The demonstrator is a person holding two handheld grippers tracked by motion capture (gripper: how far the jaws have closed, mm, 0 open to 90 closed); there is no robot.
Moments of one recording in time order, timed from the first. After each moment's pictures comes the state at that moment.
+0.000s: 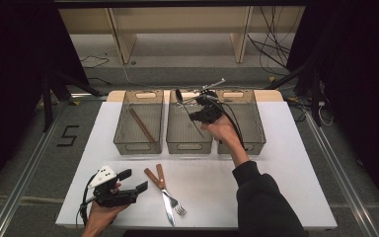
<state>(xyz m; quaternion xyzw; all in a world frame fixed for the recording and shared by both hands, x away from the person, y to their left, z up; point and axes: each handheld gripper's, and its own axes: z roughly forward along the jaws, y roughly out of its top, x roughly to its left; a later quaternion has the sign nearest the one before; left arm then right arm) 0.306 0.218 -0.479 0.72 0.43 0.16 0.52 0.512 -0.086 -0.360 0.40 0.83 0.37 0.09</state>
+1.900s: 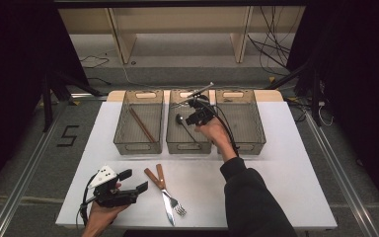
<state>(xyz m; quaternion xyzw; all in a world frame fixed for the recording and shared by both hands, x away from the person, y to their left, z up) 0.306 0.218 -0.479 0.72 0.43 0.15 0.53 0.538 -0.065 -0.396 0.44 0.84 0.31 0.08</state>
